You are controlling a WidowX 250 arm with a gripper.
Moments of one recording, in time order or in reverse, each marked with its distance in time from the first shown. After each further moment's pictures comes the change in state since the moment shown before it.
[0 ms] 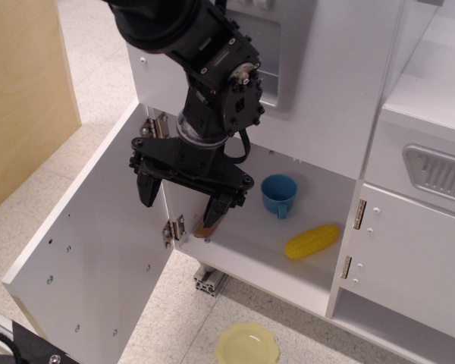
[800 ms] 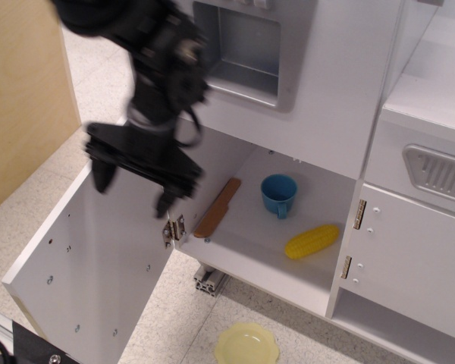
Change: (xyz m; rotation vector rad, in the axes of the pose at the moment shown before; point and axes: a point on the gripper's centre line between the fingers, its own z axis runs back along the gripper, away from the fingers) arm -0.001 0.062 0.001 0.001 0.013 -0.064
